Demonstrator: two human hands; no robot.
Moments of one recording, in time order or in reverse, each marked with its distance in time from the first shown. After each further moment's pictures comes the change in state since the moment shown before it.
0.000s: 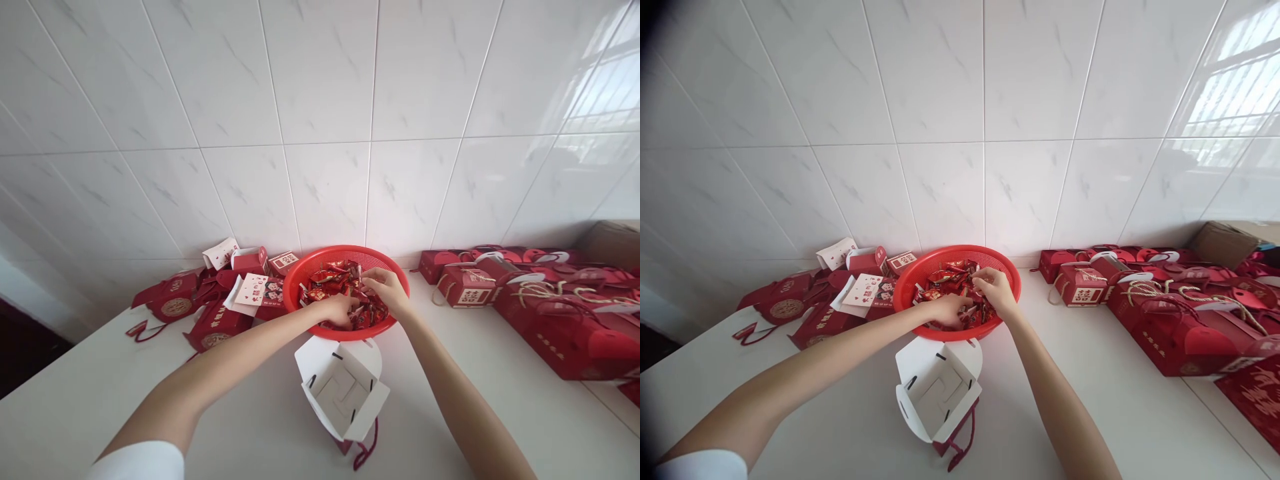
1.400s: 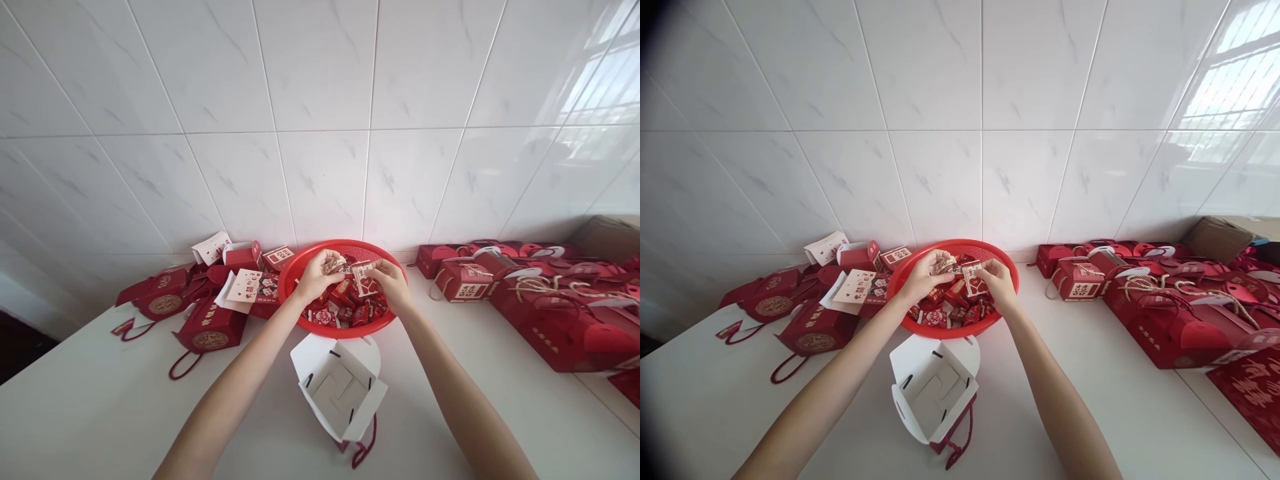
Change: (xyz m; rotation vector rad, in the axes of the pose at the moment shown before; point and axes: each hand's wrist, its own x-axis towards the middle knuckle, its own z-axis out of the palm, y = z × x) left_hand -0.004 -0.032 -0.011 -1.092 0.791 0.321; right_hand -0.003 -0.009 0.001 0.198 0.112 0.074
